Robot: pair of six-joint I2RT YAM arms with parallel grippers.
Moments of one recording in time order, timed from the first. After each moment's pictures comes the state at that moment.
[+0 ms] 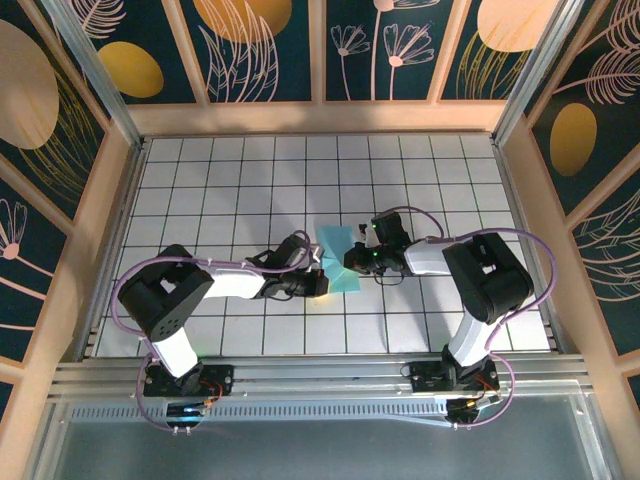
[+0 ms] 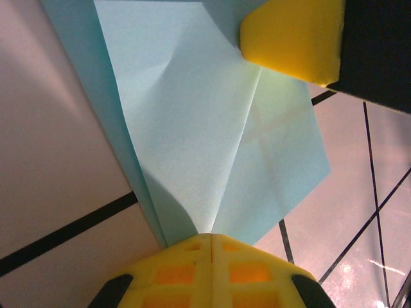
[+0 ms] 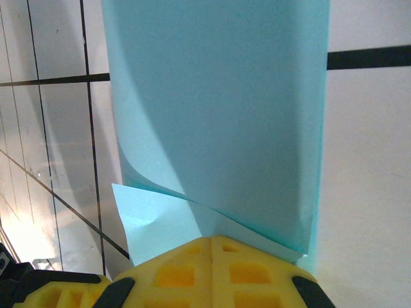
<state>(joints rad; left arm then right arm) -0.80 1.74 0.72 0.11 0.36 -0.71 0.49 1.74 0.71 0.09 -0.52 0.66</state>
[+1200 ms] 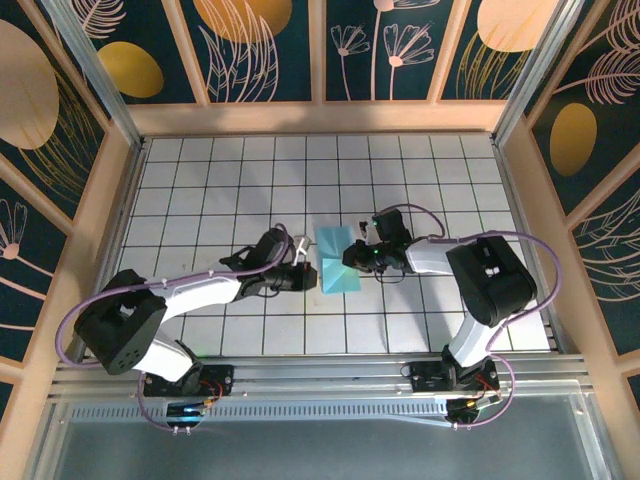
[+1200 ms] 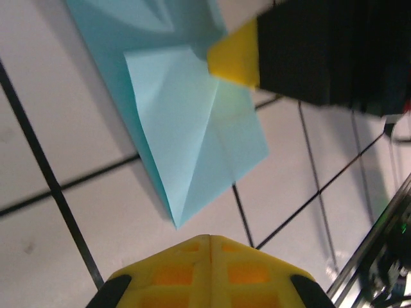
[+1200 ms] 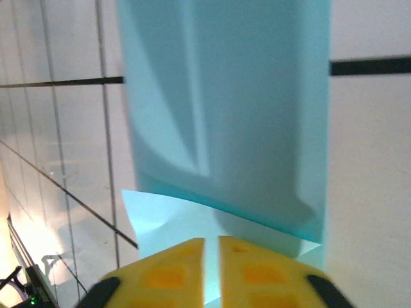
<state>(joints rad) -0.74 1.47 0.69 -0.03 0.35 -0.70 0.49 1.69 0.72 0.06 -0.54 0.67</state>
